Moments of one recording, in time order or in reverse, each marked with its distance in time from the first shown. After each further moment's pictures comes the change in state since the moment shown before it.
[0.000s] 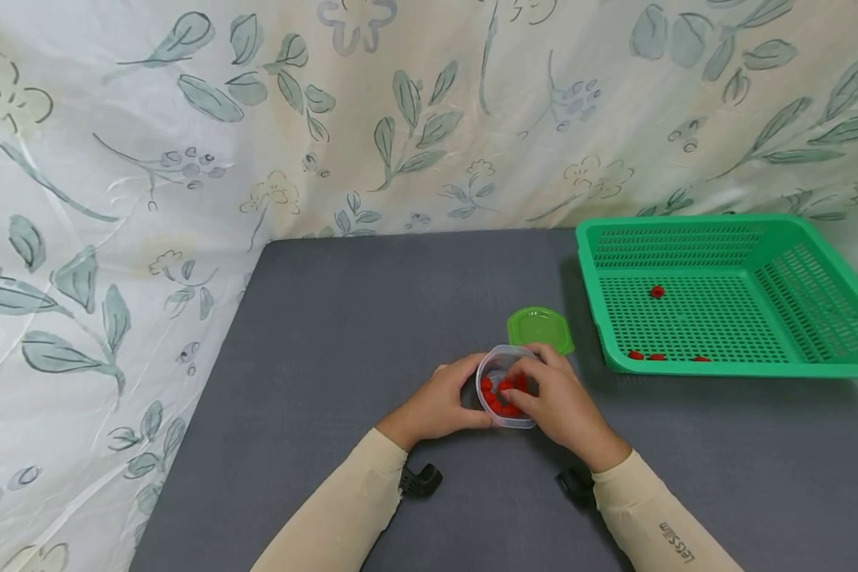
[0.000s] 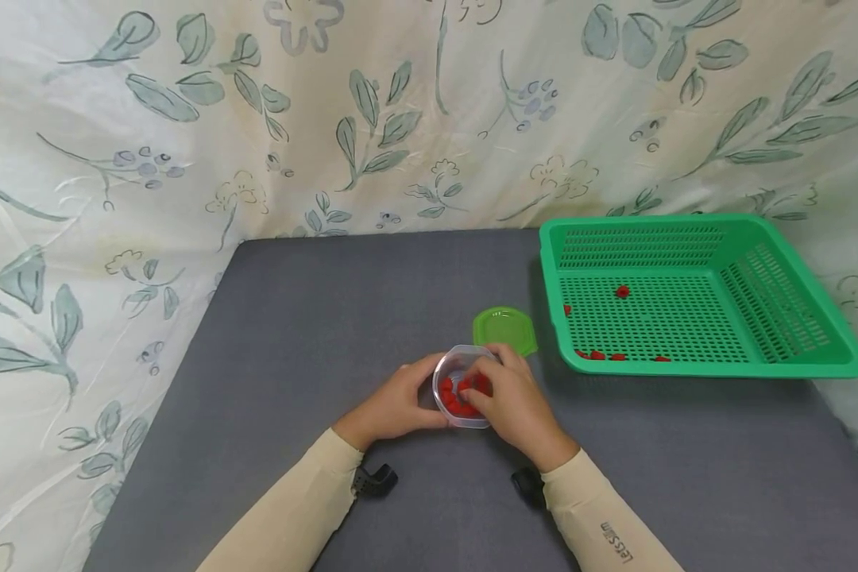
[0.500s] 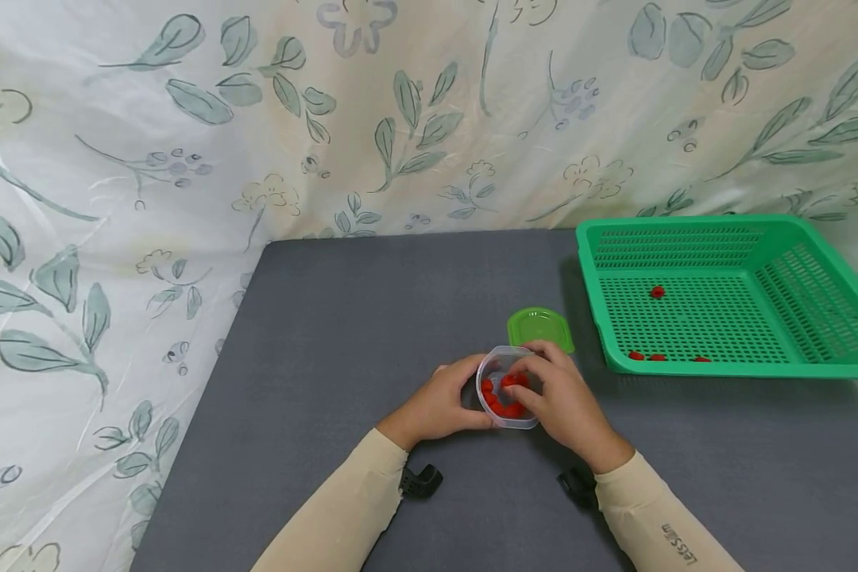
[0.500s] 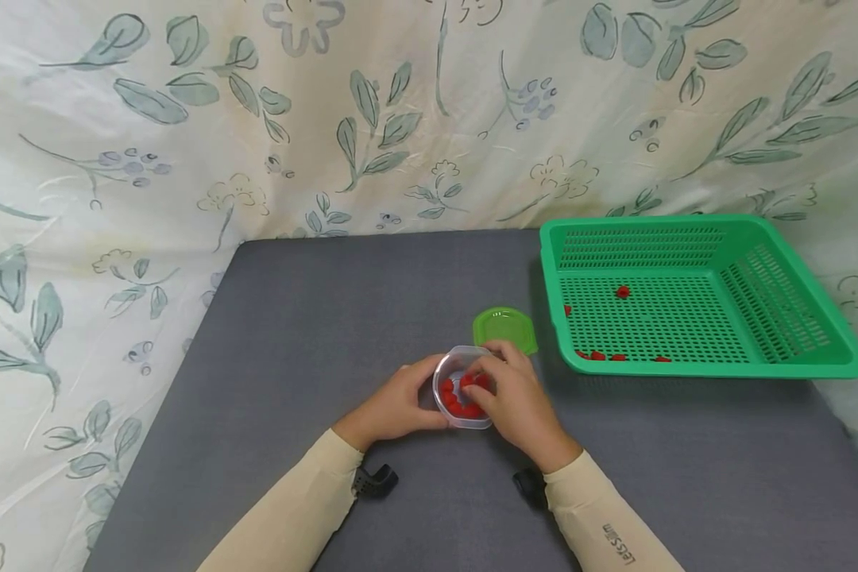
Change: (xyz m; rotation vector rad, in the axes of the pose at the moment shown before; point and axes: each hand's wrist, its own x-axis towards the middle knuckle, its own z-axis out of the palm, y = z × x) left_hand -0.001 0.002 -0.001 0.046 -0.001 -0.033; right_hand 0.001 -0.002 -0.003 0.025 0.098 -0.072
